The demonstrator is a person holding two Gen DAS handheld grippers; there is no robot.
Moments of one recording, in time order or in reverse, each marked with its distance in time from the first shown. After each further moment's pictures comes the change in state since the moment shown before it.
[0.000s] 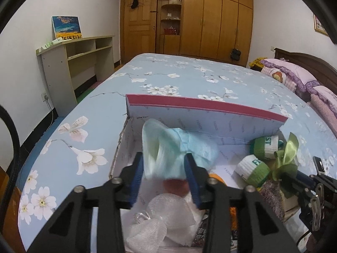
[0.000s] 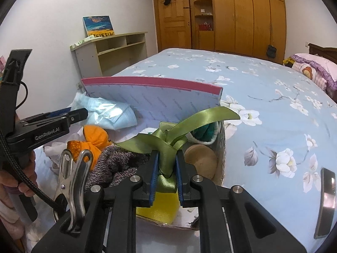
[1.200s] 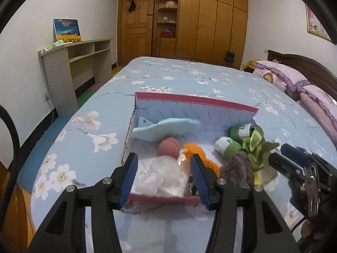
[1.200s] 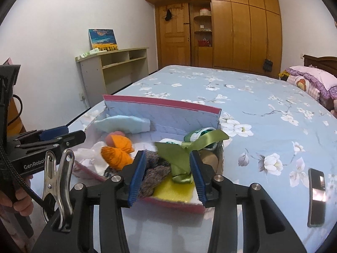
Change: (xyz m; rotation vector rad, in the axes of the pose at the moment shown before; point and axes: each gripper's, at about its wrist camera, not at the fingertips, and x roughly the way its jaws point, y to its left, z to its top) left arm -0.086 0.003 -0.027 0.009 -0.015 -0.036; right arm -0.065 0.030 -0.006 -0.014 -0.117 -0.015
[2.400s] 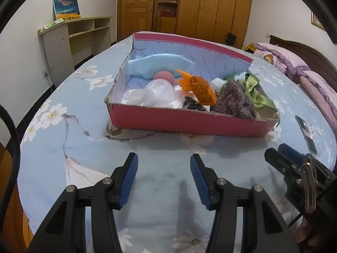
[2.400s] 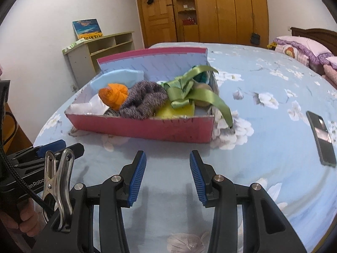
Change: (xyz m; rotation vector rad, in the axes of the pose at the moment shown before) left arm 0.001 -0.010 -0.089 -0.020 0.149 -0.004; right arm -0.008 0.004 -0.081 0.125 0.137 -0.045
